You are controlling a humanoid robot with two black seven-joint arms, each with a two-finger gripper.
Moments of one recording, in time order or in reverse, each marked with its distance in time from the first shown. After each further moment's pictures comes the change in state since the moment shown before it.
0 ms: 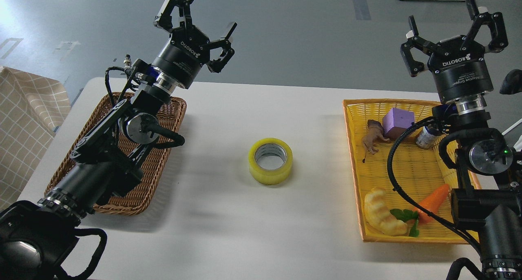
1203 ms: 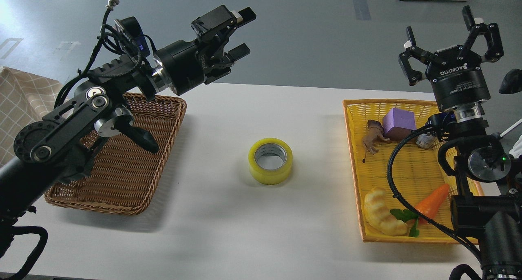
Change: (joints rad) left arm -0.019 0.259 0.120 -0.426 0.485 0.153 0.306; right arm -0.029 0.000 -0.004 0.001 0.000 0.000 0.000
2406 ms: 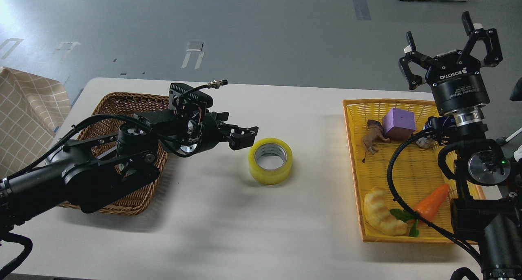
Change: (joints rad) left arm -0.071 0.033 0.462 0.015 0.899 -0.016 0.199; right arm -0.019 0.000 0.002 -0.003 0.000 0.000 0.000
